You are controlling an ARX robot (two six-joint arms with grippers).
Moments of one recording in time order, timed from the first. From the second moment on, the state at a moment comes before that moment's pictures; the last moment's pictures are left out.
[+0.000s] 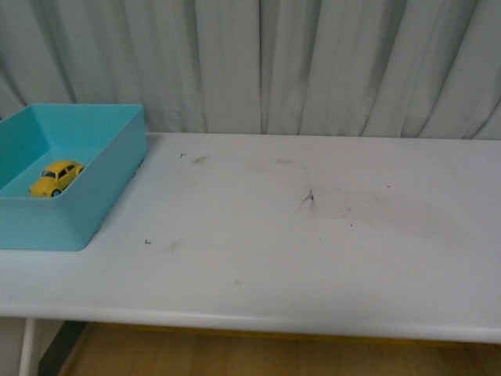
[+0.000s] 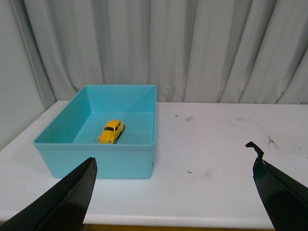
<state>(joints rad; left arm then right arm) 0.00 0.01 0.01 0.00 0.00 0.00 0.00 0.00 0.01 0.00 0.00 -0.01</state>
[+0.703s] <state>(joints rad) 0.00 0.01 0.01 0.00 0.00 0.00 0.00 0.00 0.01 0.00 0.00 -0.01</state>
